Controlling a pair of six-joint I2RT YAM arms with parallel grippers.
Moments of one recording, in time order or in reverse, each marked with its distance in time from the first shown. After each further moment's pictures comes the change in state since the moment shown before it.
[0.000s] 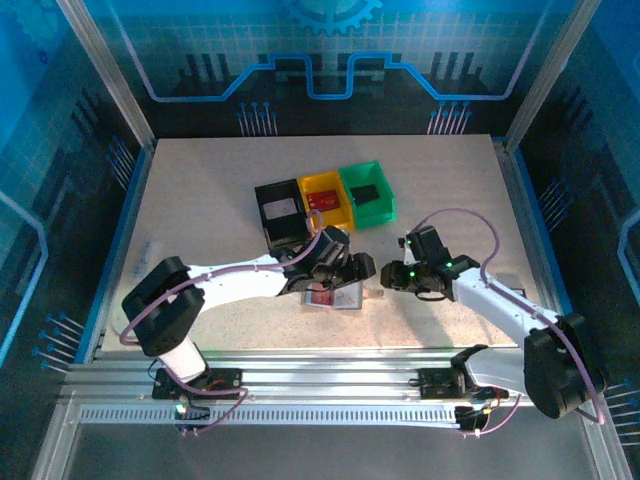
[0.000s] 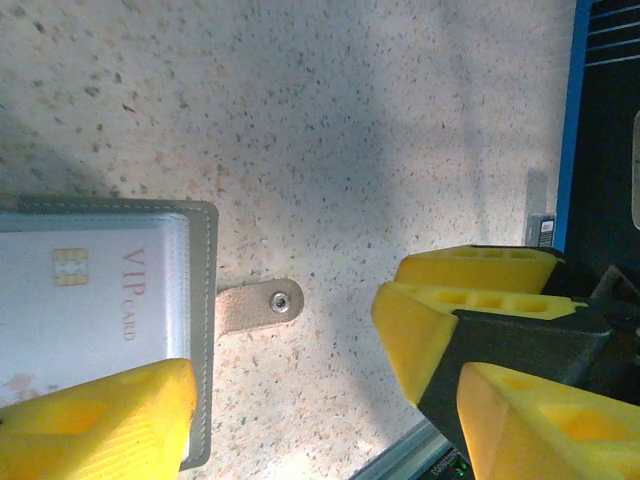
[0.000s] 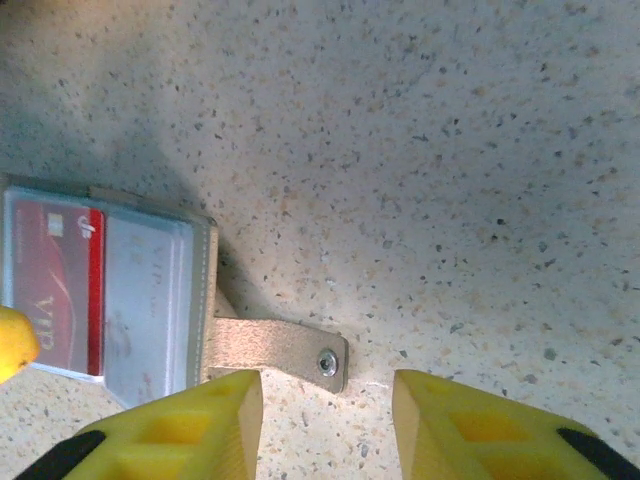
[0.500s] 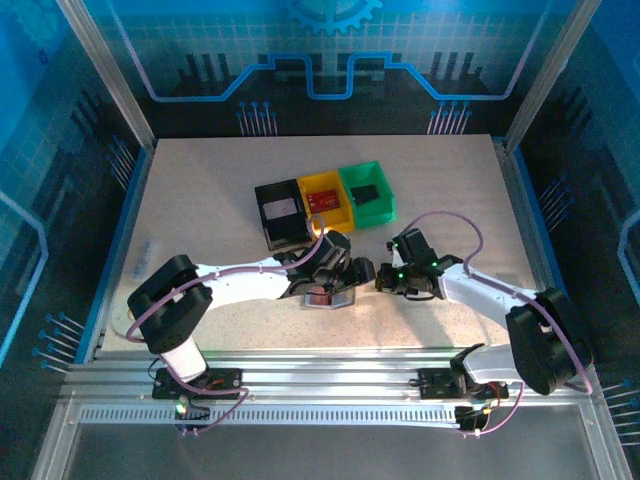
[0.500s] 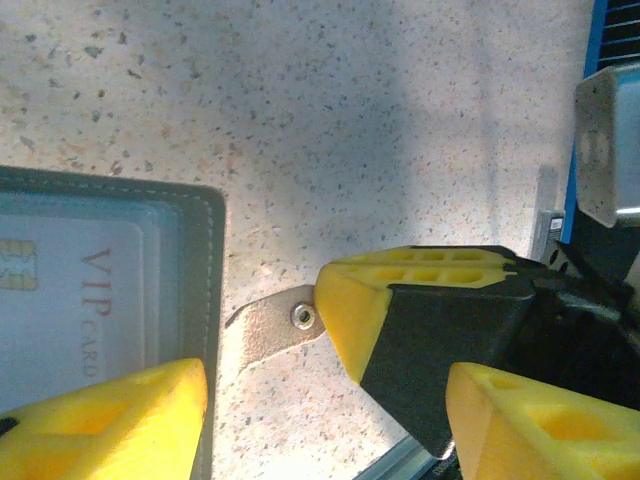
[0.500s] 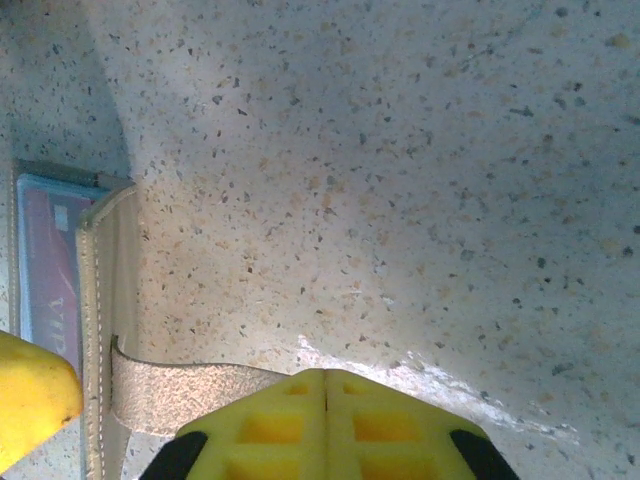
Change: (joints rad) left arm -0.019 0.045 -0.023 0.062 0.018 -0.049; right arm 0.059 0.140 -0.014 0.126 -0.037 0.062
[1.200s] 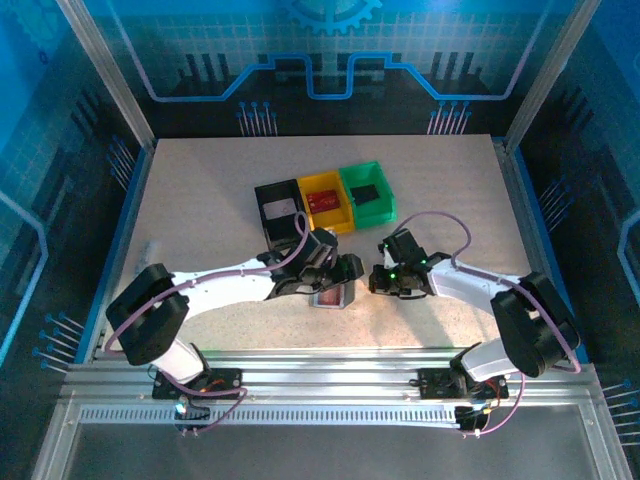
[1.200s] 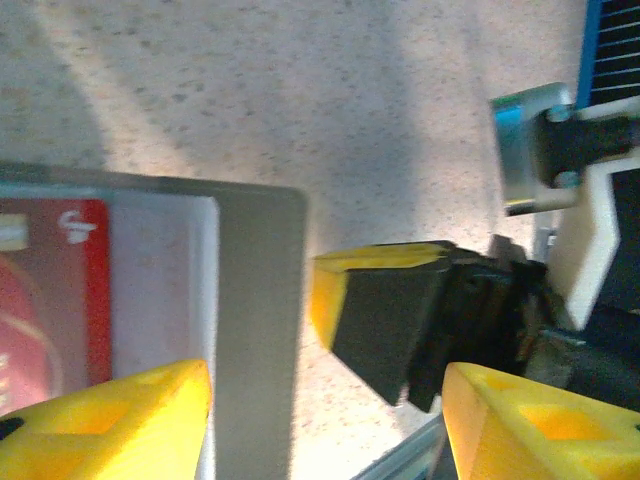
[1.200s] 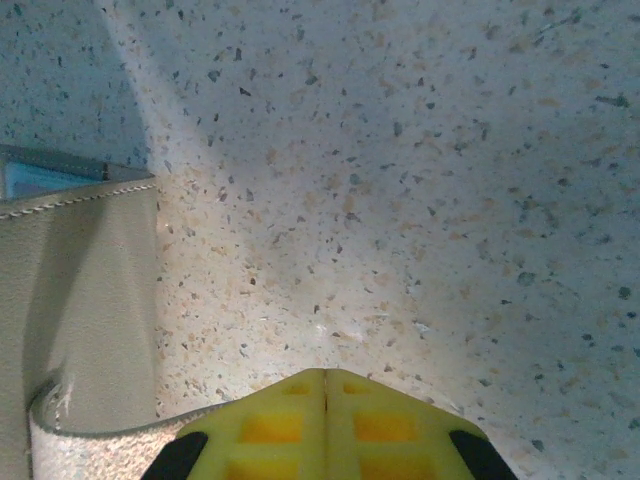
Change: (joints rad) left arm 0.028 -0.109 -0.045 -0.055 -0.032 0.025; right arm 0.040 0.101 0.028 0.042 -0.002 0.008
